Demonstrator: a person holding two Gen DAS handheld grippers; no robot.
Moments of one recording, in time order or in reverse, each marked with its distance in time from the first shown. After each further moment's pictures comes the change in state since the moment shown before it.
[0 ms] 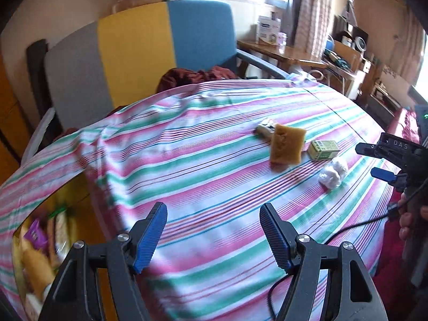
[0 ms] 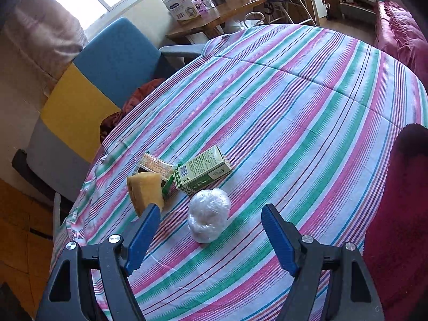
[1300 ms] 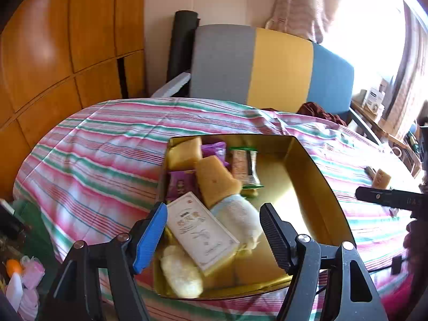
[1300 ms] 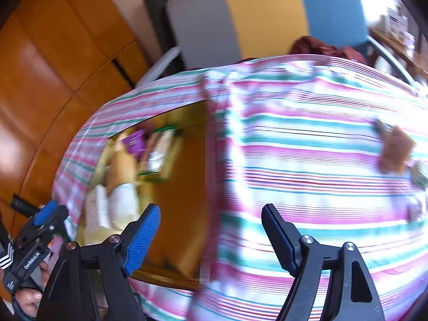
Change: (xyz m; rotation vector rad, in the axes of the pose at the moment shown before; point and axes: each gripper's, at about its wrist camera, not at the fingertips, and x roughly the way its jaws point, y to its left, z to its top) left arm -0.163 0.208 -0.179 -0.482 -0.144 0.358; right arm -0.004 0.244 -0.198 -0.805 0.298 0.312
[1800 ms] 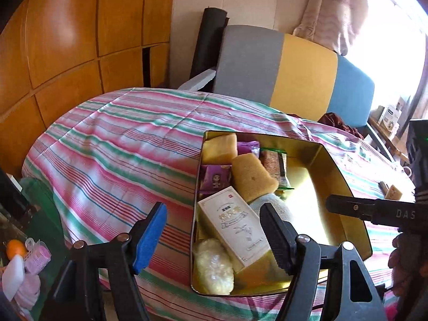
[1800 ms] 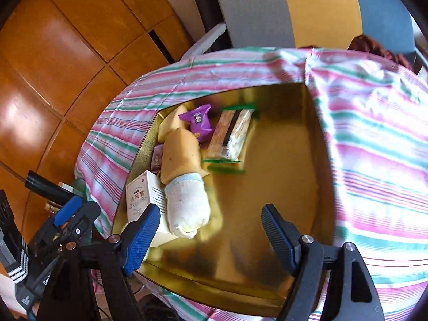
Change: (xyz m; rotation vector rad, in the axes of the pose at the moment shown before) left arm -0.002 0.047 -0.011 -0.110 -0.003 0.063; right arm 0.053 0.103 0.003 -0.135 0.102 0.161
